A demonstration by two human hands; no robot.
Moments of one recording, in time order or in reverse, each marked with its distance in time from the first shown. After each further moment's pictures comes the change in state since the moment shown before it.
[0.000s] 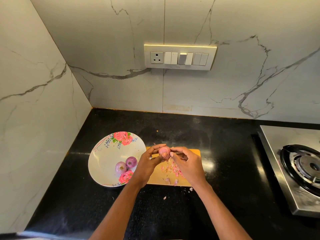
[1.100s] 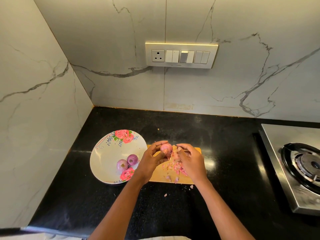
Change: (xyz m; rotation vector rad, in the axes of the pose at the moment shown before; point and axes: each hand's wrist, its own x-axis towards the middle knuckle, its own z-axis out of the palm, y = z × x) left_hand -0.003 0.011 0.006 -0.114 -0.031 -0.035; right_hand 0.003 0.001 -0.002 -0.038 0.072 0.086
